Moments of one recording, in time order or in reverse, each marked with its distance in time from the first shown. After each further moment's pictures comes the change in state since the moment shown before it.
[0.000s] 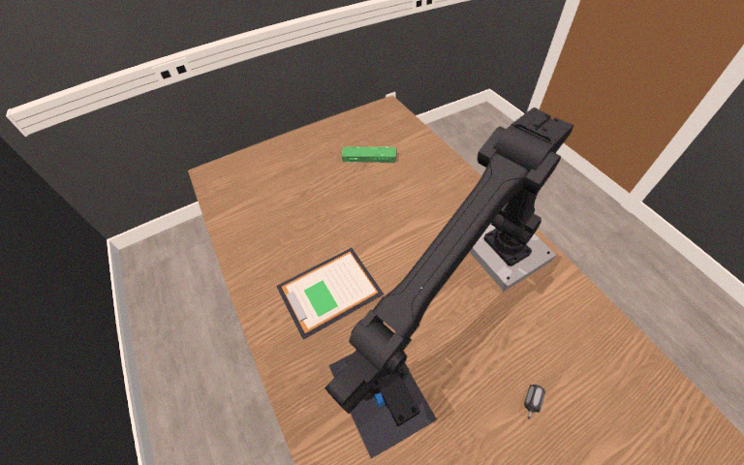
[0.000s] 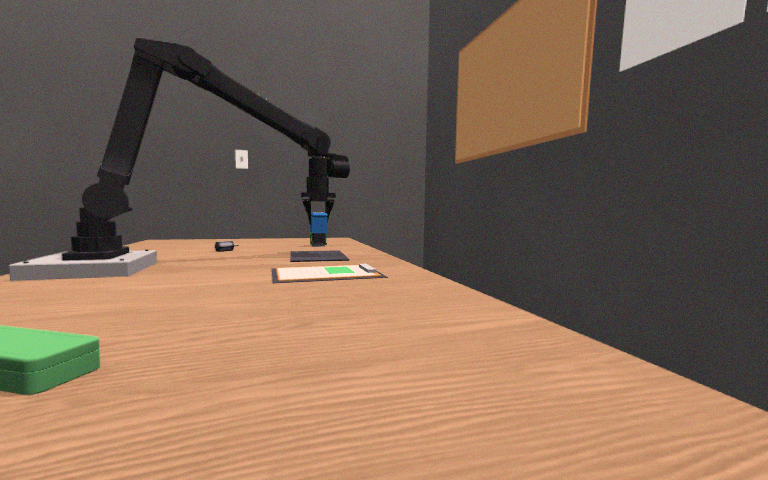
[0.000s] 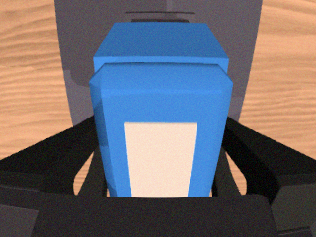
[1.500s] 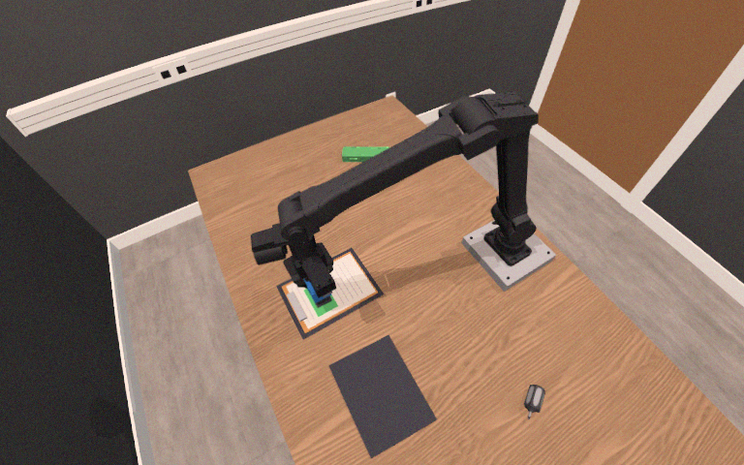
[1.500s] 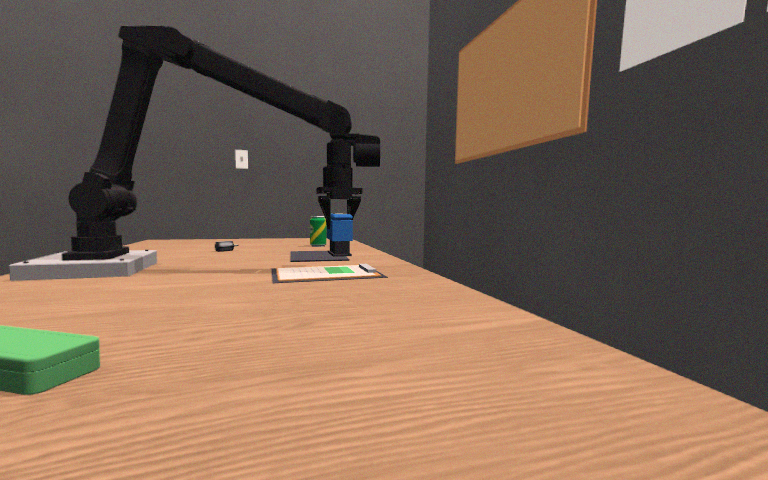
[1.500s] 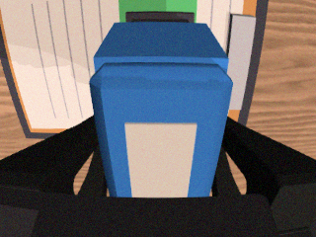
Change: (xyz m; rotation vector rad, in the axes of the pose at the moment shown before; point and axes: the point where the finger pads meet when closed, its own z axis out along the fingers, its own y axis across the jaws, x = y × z) arm 0.290 -0.022 -0.002 0.000 0.002 -0.036
